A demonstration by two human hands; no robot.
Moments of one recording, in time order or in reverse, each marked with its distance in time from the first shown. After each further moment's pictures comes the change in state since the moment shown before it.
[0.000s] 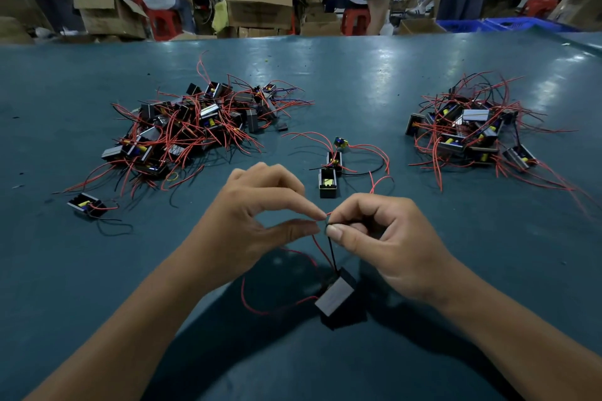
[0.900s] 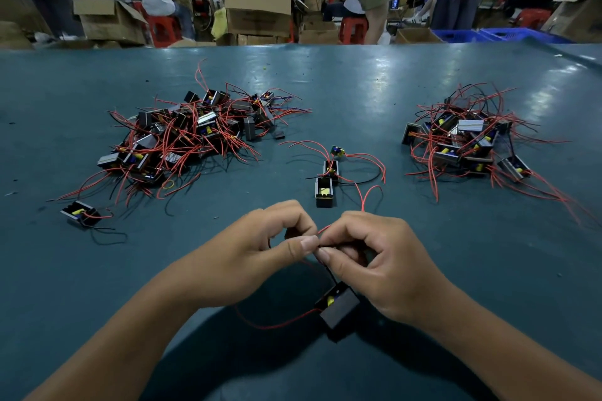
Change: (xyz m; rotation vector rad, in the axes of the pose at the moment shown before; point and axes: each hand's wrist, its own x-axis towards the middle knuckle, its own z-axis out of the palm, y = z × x) left_hand -0.002 0.002 0.003 -0.326 -0.349 -0.177; right_hand -0.005 0.002 0.001 -0.305 0.001 -0.209
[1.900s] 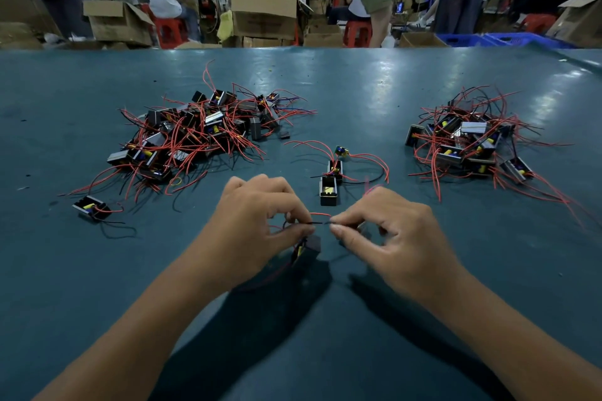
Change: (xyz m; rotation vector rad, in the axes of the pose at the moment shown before) left_hand 0.004 0.002 0.001 0.460 0.357 0.006; right_hand 0.006 0.002 -0.014 -0.314 0.154 -0.117
